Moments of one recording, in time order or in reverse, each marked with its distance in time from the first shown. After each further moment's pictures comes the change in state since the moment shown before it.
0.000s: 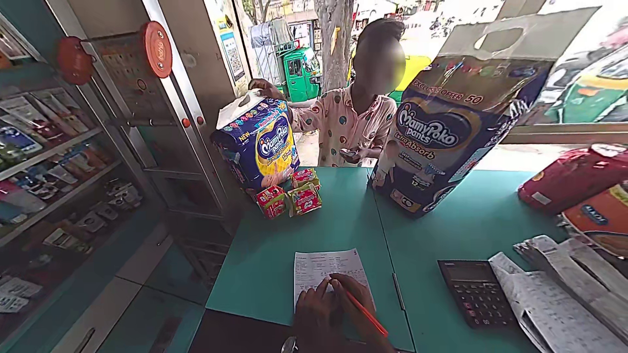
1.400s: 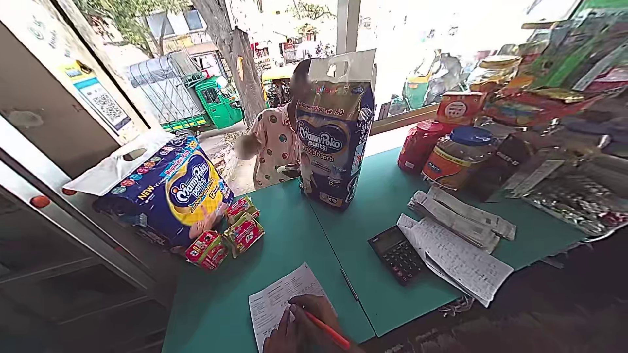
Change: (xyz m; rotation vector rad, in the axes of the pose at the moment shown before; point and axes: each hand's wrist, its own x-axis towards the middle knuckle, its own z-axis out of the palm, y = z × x) left_hand 0.001 -0.002 -0.004 -0.022 -0.086 0.038; right_hand -0.001 -0.003 0.002 0.075 0.050 -0.014
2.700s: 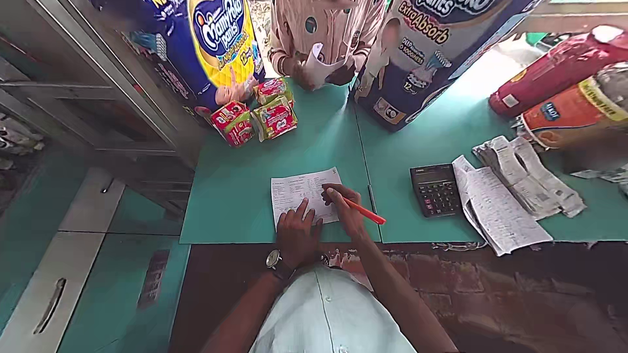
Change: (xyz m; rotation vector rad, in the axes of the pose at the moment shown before) left_hand -0.002 -0.002 0.014 0.023 0.151 0.028; right_hand 0.016 -0.014 -0.017 0.230 0.139 0.172
